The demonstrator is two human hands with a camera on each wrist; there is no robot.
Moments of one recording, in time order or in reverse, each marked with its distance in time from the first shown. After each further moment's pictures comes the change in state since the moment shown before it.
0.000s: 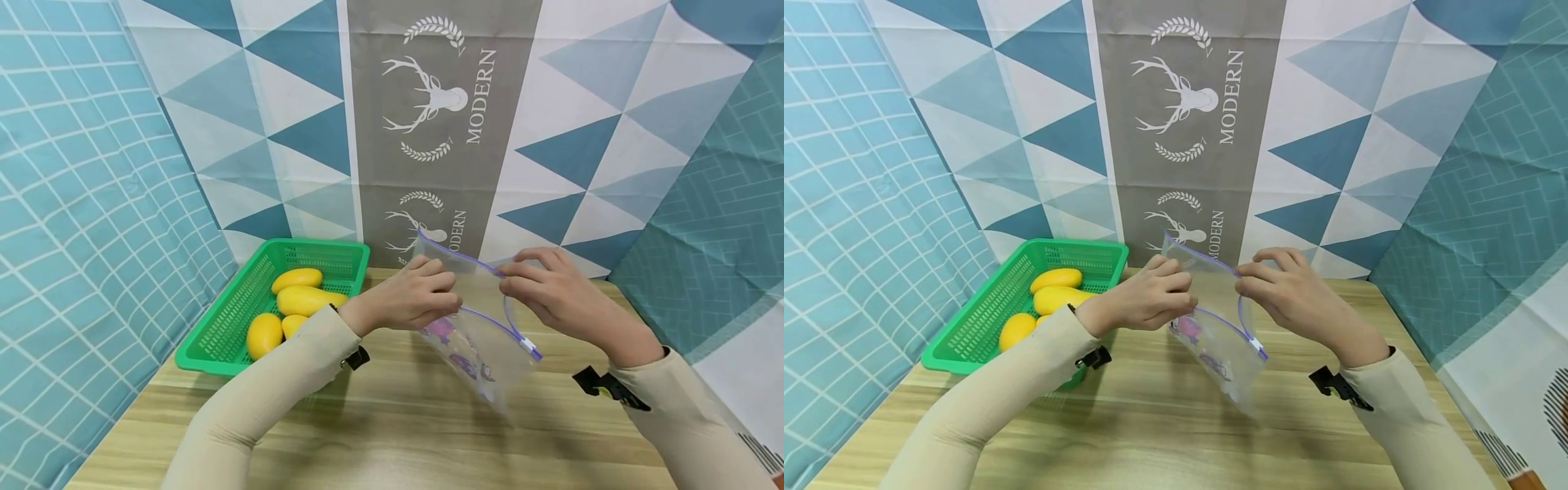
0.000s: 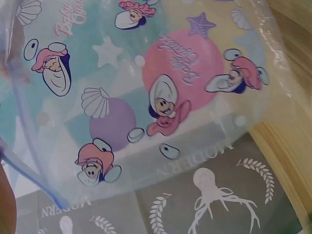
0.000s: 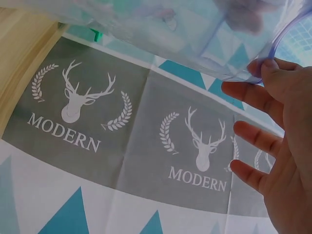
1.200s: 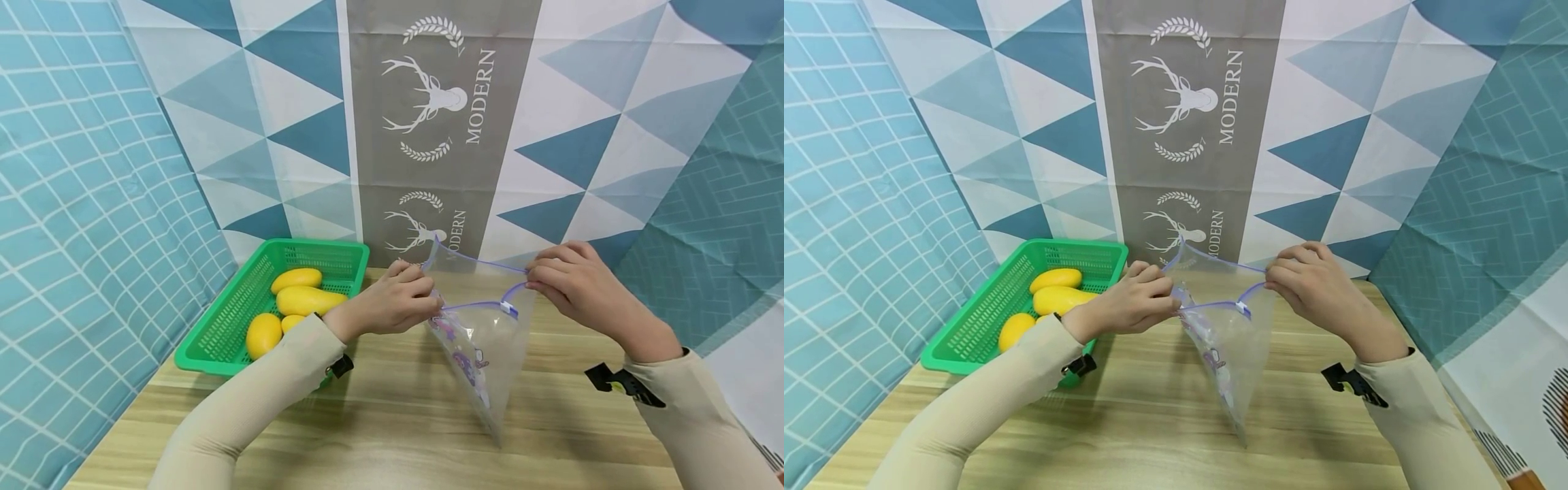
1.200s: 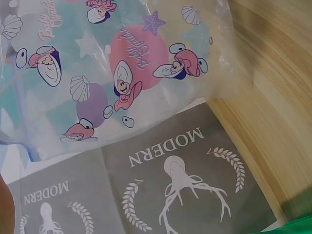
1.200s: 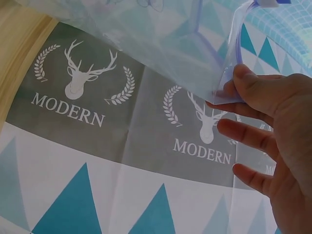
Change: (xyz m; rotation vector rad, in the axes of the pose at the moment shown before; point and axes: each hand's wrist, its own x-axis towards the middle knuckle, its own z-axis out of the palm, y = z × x) left_hand -0.031 0.000 0.005 0.058 0.050 -0.038; right_hand -0.015 0.016 -0.012 -0.051 0.047 0.035
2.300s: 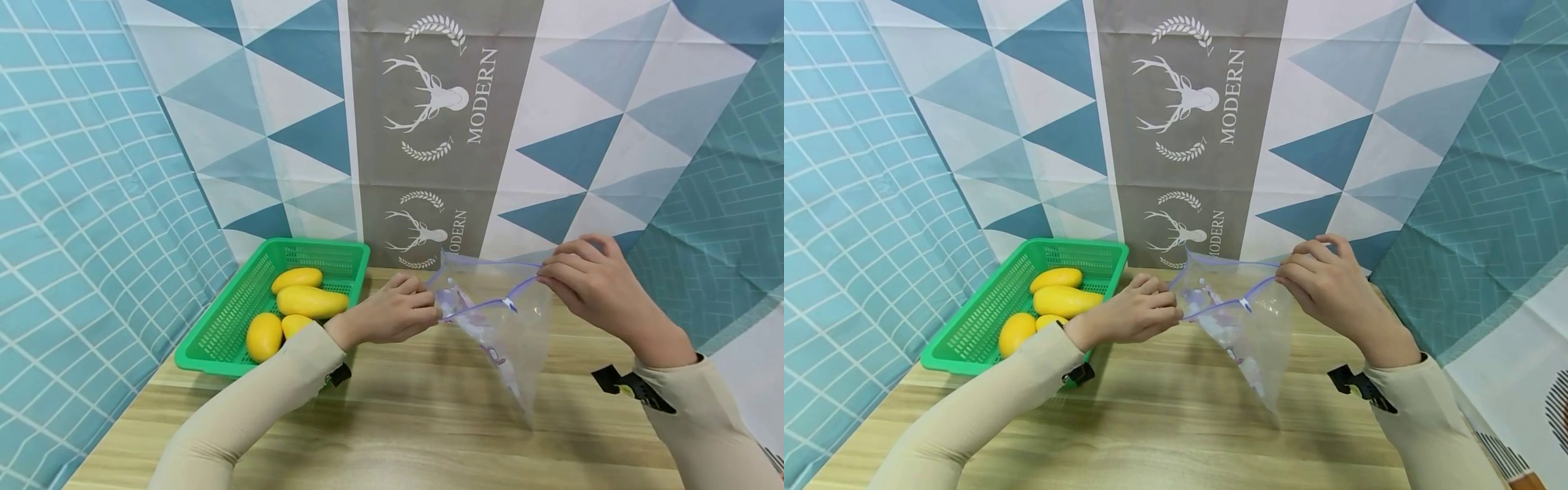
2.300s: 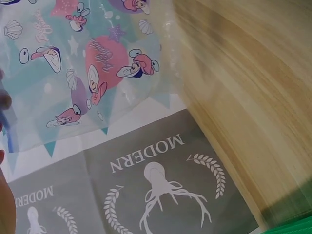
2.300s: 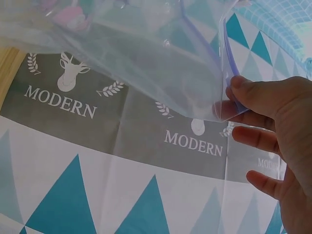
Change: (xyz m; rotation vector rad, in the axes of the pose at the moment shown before) left_hand -0.014 0.009 0.012 0.001 -0.102 -0.035; right_hand -0.001 -0.001 -0.012 -0.087 0.059 0.018
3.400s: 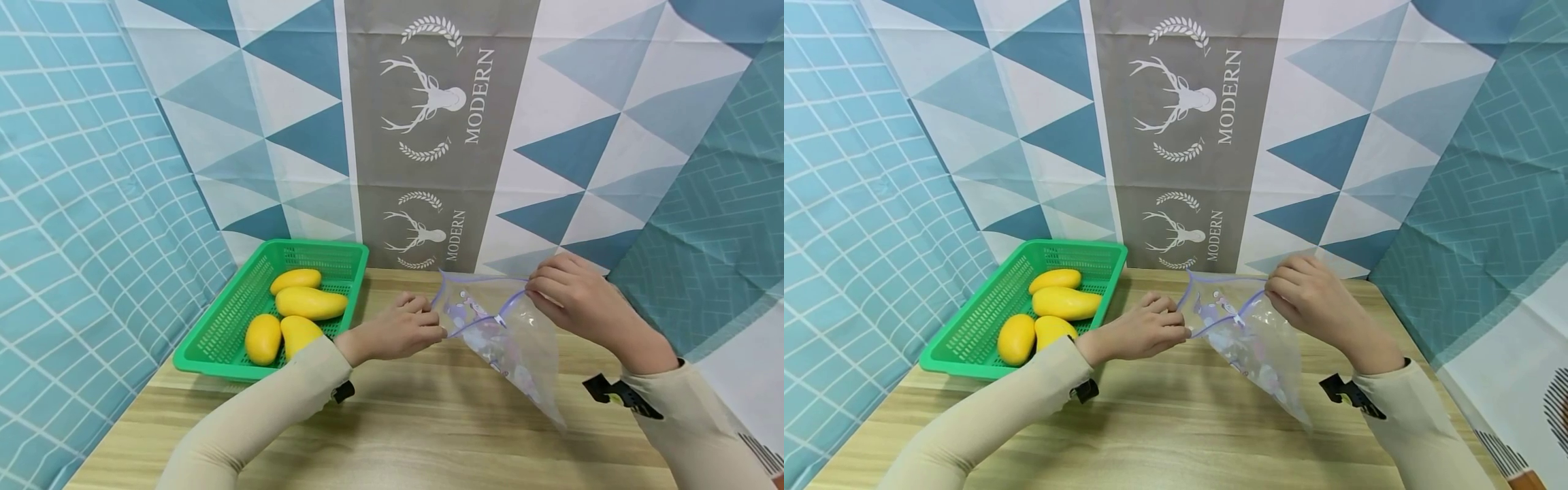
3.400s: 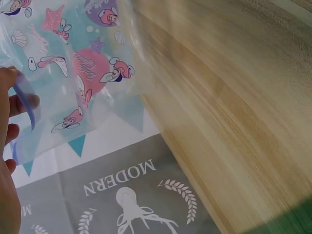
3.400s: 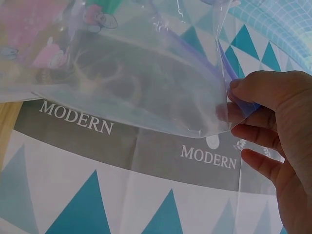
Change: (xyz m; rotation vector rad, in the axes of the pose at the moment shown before) left_hand -0.010 0.021 0.028 -0.008 -0.166 -0.059; right_hand -0.008 -0.005 0.020 0.100 -0.026 -0.062
